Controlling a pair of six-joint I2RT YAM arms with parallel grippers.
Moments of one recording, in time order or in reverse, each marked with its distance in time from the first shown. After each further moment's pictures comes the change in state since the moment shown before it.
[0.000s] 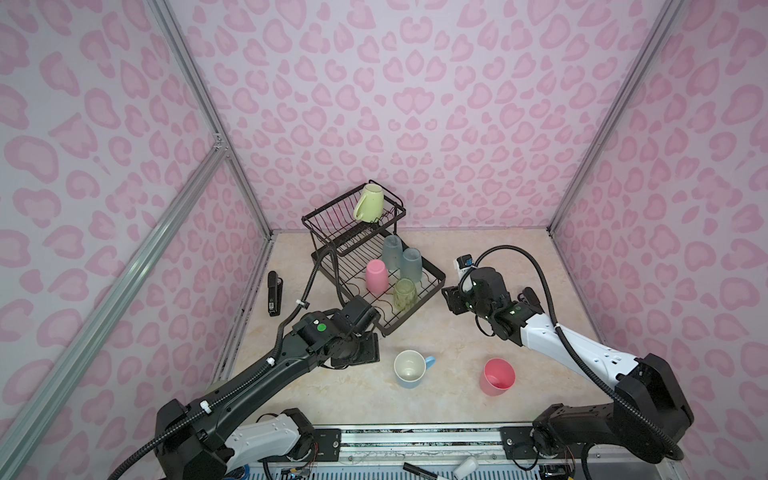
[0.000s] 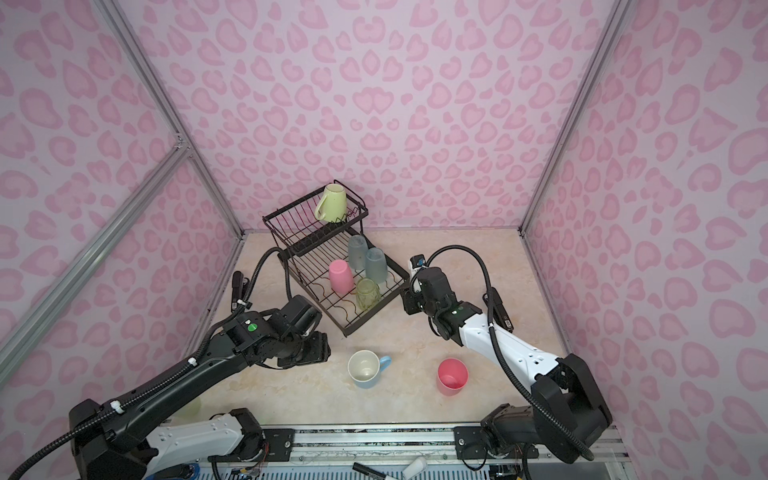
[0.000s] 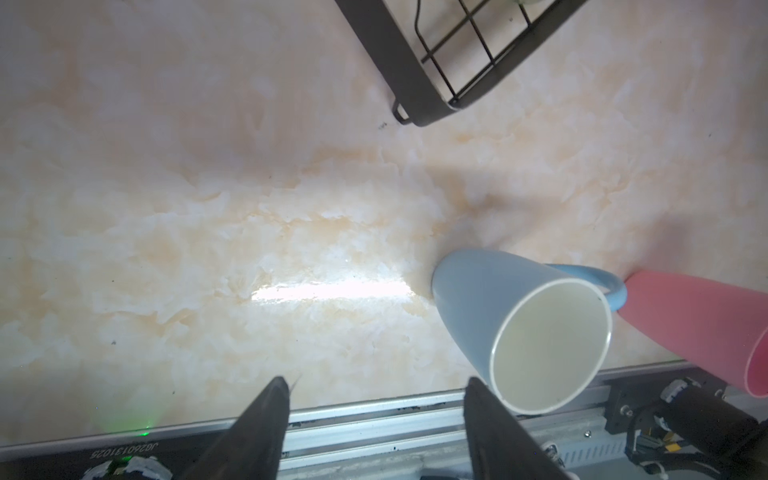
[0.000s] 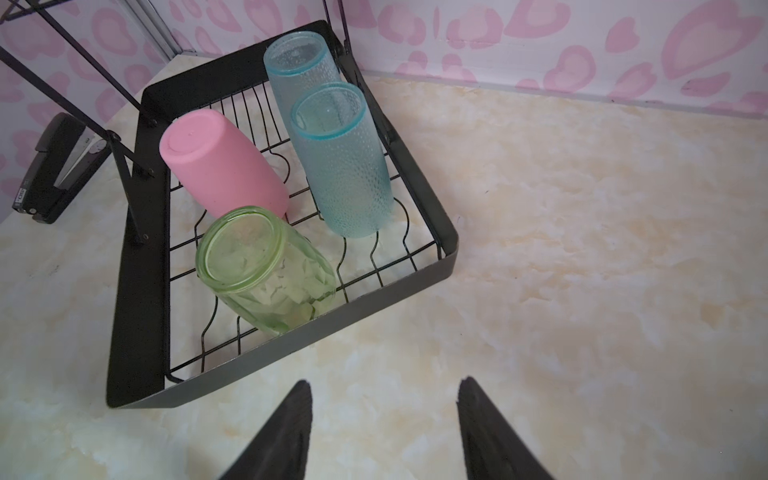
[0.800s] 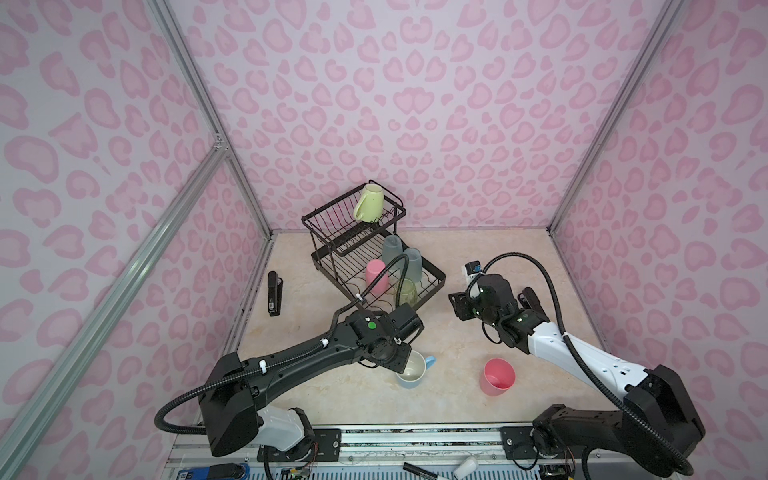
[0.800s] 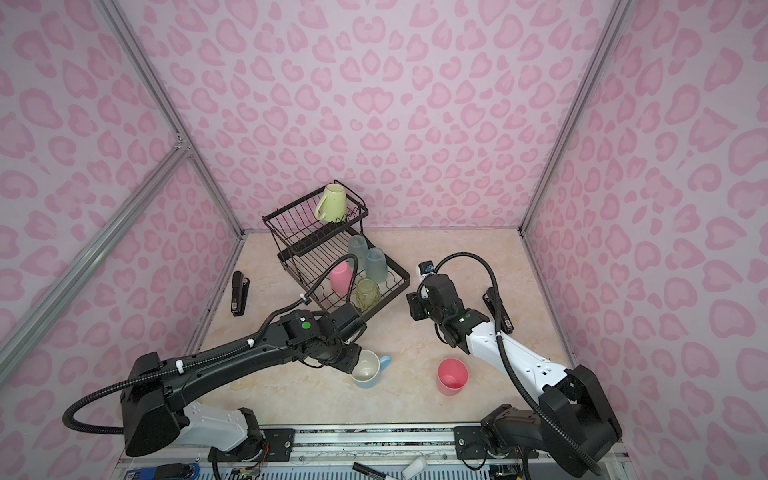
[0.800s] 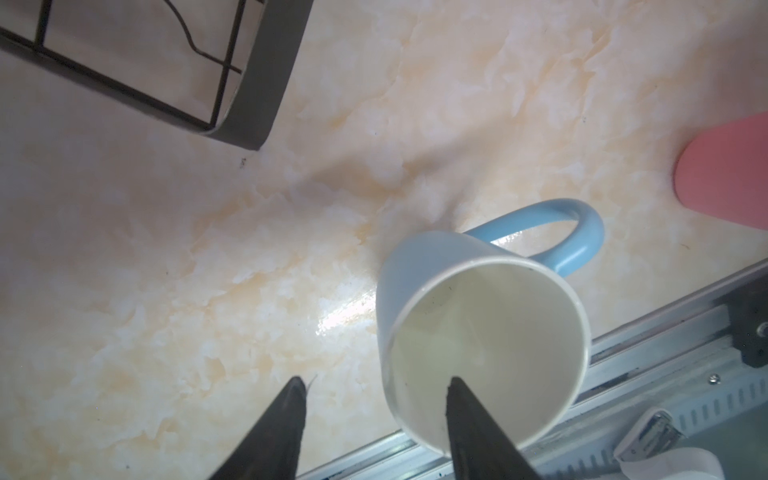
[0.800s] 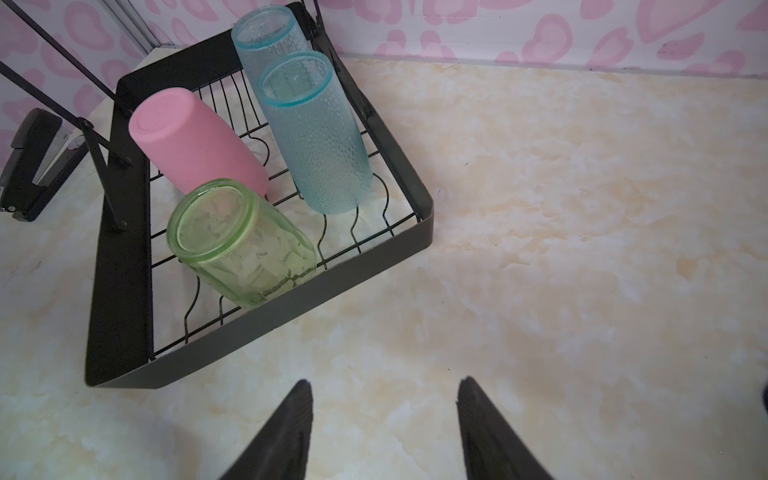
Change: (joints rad) left arm -0.187 0.263 0.104 0.117 -0.069 0.332; right arm -0.027 -0.069 -0.084 0.000 0.005 0.024
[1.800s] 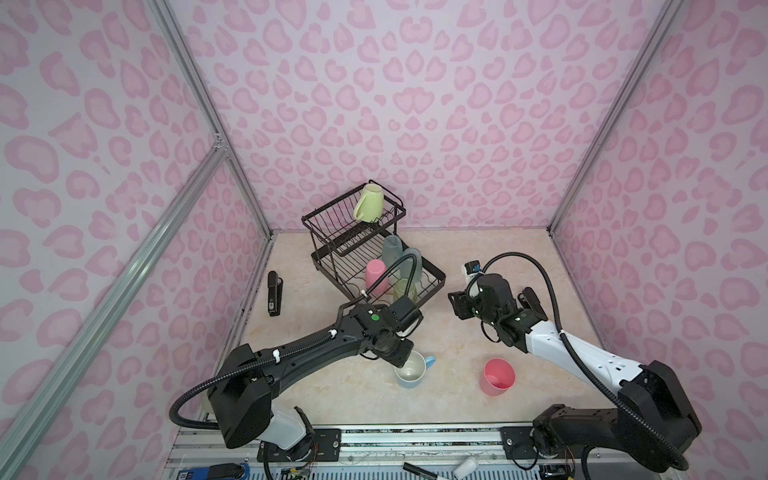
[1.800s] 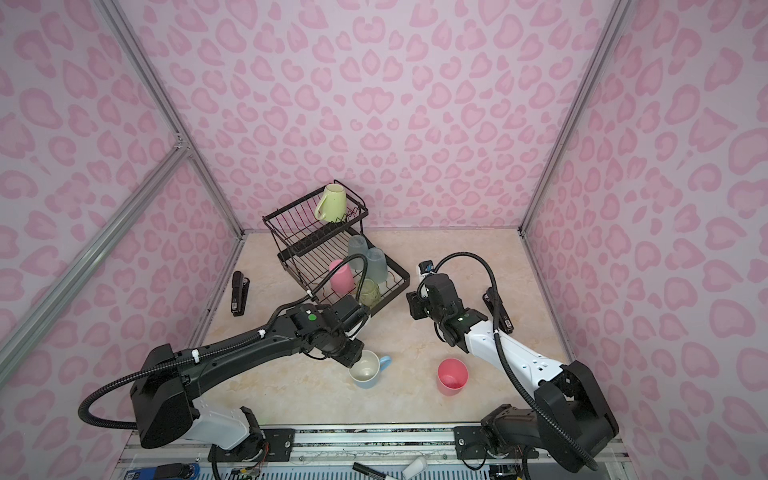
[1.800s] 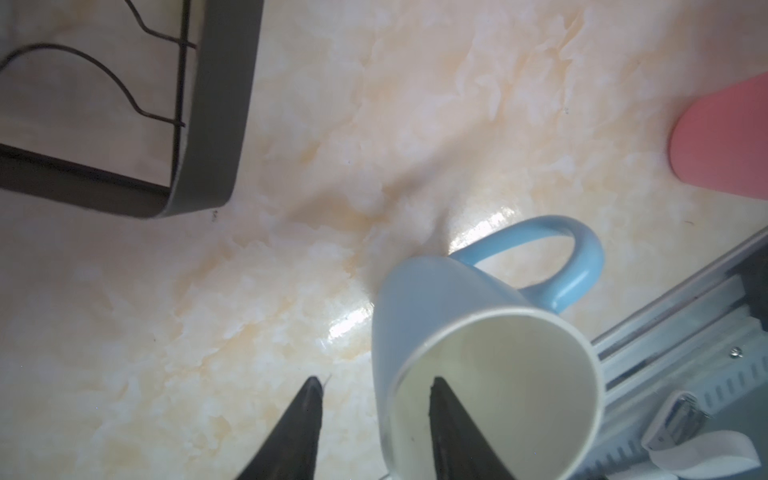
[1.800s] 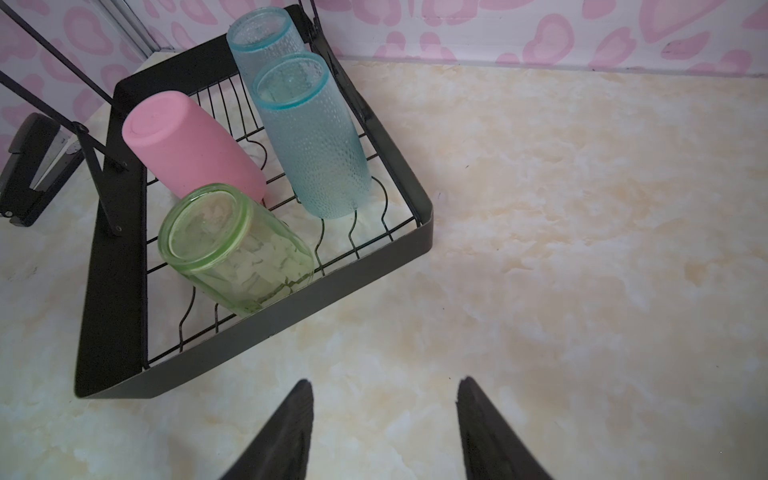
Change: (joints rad) left arm 0.064 0.062 0.016 0.037 0.102 0.123; right arm -0.008 0.028 -0.005 0.039 -0.011 -0.001
